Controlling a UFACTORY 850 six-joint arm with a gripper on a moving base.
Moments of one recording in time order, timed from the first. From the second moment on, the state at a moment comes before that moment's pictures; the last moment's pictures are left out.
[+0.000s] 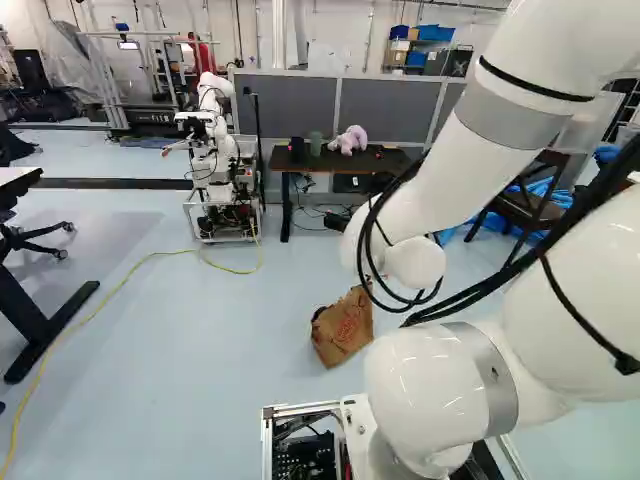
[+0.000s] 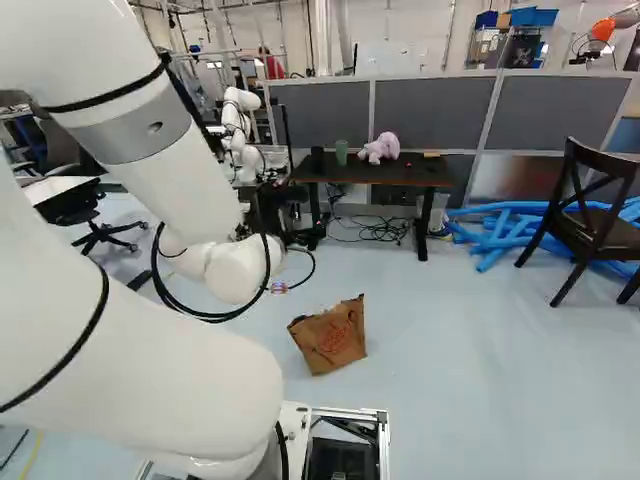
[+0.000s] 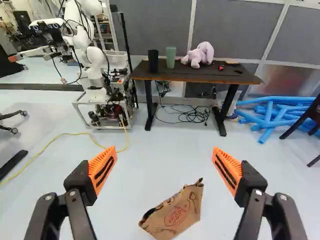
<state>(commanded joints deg) 0.0 13.7 -7.0 0.0 50.0 0.0</state>
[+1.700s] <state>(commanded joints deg) 0.3 -18.3 -31.5 6.3 38.9 0.0</state>
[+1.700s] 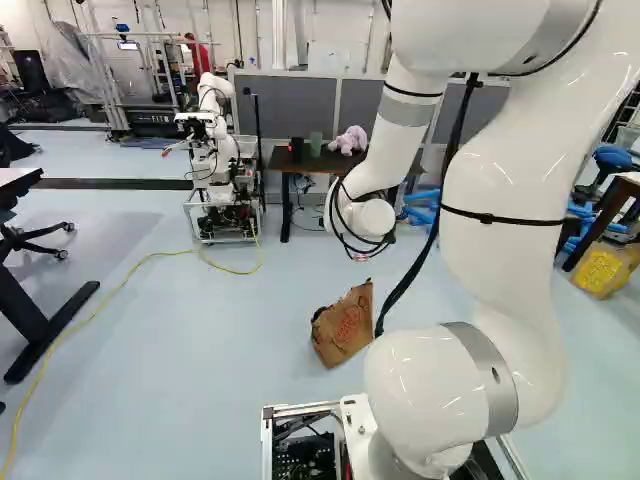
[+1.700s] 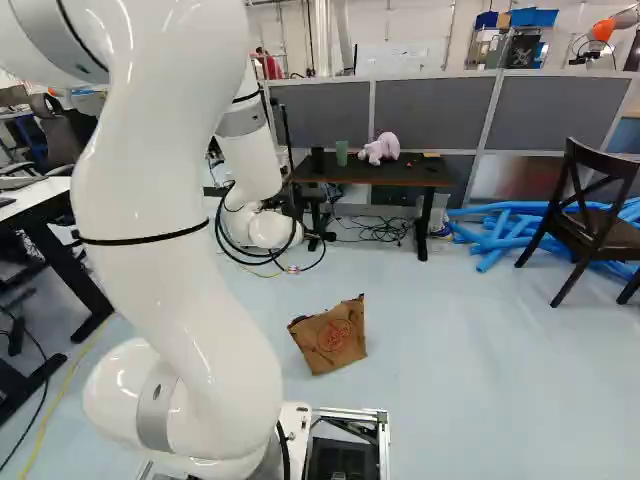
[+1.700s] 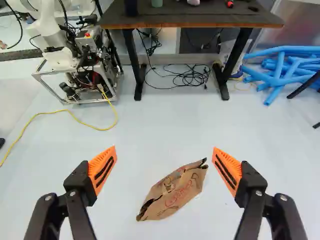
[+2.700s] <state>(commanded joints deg) 0.7 -33.1 -42.2 12.6 28.4 0.0</state>
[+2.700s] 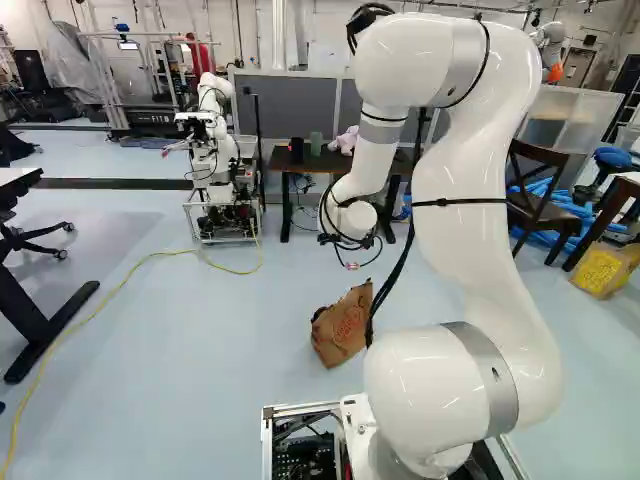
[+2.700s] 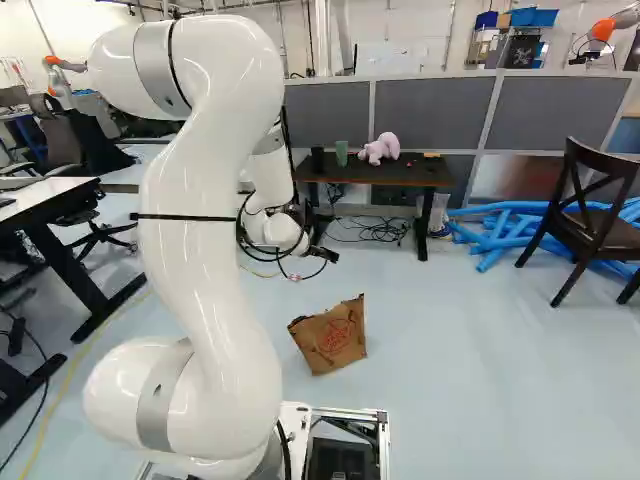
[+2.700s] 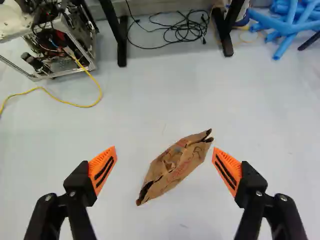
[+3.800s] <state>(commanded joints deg) 0.6 -47.9 -54.1 18.5 20.8 0.0</state>
